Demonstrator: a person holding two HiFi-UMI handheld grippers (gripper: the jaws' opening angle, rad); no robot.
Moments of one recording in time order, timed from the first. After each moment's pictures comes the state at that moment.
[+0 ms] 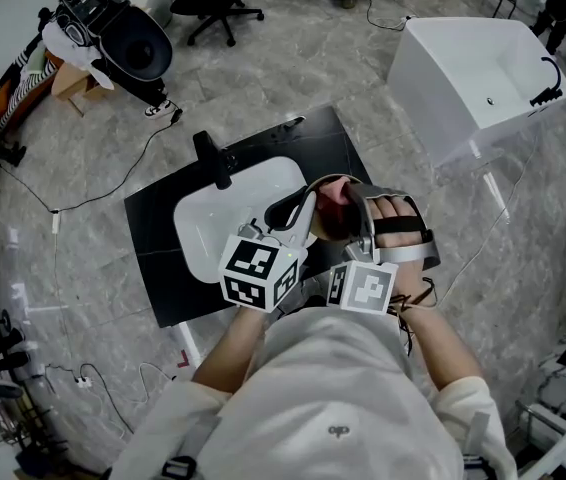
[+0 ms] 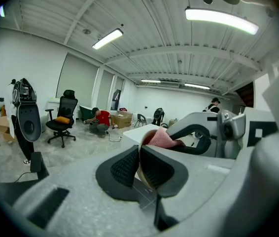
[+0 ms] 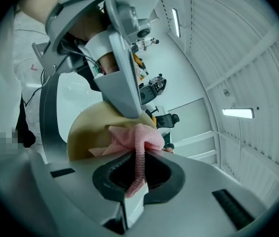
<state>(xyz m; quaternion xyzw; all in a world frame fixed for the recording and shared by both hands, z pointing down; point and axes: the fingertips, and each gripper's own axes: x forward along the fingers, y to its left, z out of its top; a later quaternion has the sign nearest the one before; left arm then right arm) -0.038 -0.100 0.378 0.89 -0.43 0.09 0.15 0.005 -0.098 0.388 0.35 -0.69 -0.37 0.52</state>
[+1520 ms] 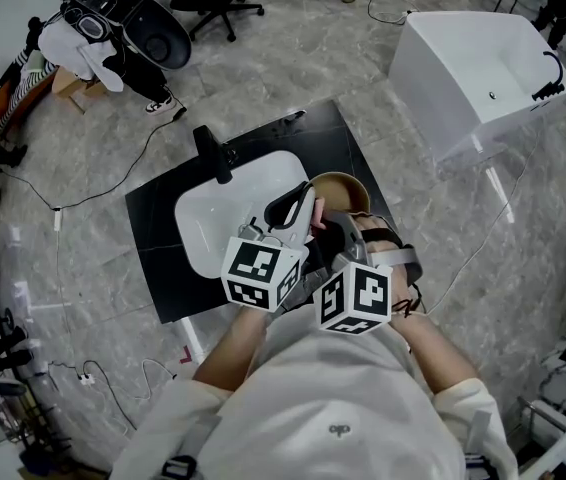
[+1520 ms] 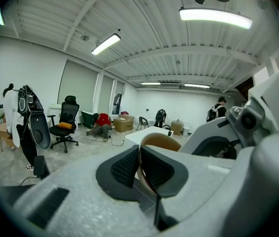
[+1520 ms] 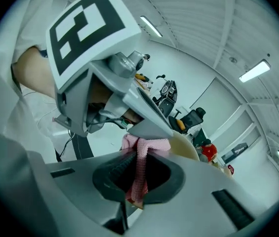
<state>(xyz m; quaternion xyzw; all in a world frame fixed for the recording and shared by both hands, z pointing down) -0.042 -0.098 0.381 0.89 -0.44 0.08 0.13 -0.043 -0.045 0.413 0.27 -0.83 -0.17 0.45</state>
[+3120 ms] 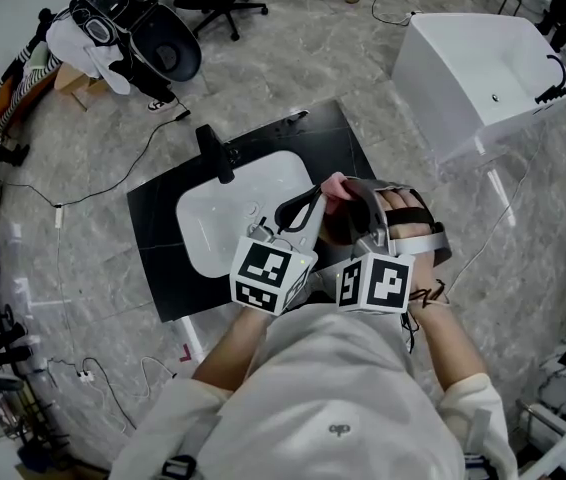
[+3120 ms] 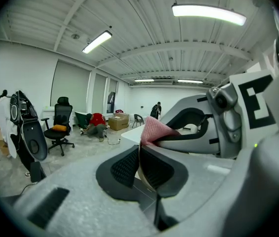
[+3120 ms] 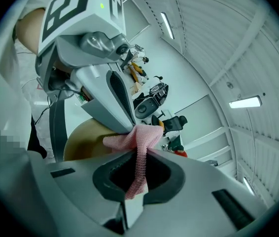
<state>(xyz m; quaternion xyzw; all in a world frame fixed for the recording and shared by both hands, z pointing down) -0.024 -0.091 0.375 0.90 -0.41 0.11 0.11 -0.001 -0.091 0.374 0.32 -0.75 -0.31 0.49</state>
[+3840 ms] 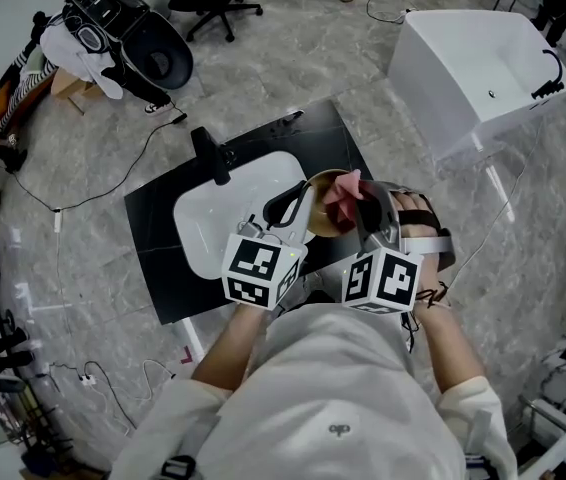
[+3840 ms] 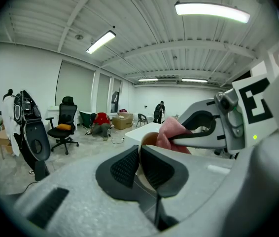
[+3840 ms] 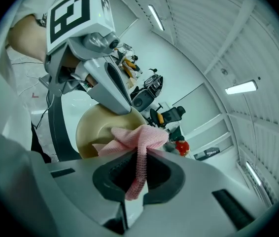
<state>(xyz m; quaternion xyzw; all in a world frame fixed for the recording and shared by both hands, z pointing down) -0.035 -0.101 0.382 0.89 -0.43 0.11 0.11 0.028 -0.091 0.383 0.36 -0.75 -0.26 0.49</state>
